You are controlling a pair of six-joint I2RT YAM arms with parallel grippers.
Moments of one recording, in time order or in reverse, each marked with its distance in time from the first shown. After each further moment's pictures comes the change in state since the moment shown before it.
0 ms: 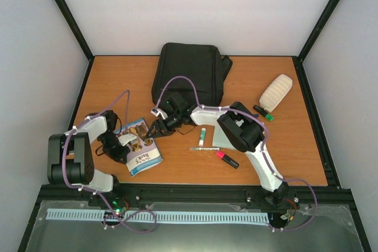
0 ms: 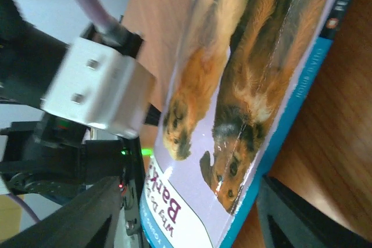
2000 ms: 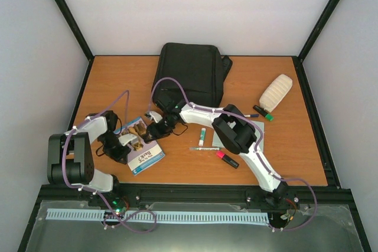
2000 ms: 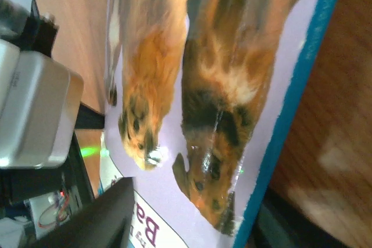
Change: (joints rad) left arm 0.000 0.002 -0.011 0.011 0.001 -0.028; right arm 0.068 0.075 0.264 -0.417 0.239 -0.172
